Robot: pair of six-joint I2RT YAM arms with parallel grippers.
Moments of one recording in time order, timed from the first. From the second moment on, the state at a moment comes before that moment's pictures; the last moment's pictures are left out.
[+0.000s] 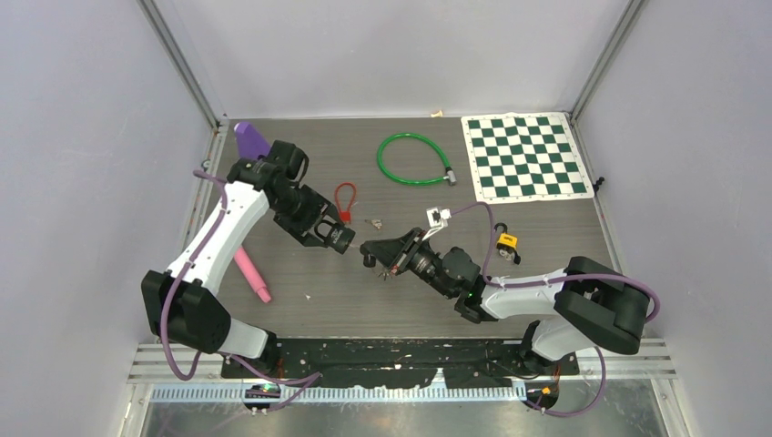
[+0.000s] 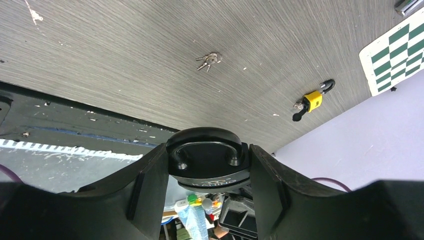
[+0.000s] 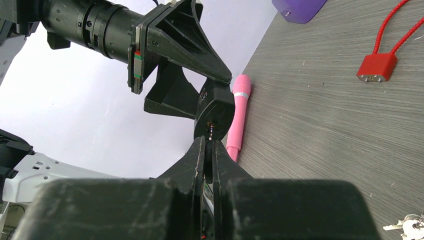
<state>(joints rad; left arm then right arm) -0.31 1.43 1.37 -1.23 0.27 -1.20 1.05 1.42 0.42 1.13 0.17 0.93</state>
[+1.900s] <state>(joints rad) -0.28 1.43 1.36 -1.23 0.29 -1.10 1.00 1.52 0.35 1.31 0.01 0.70</state>
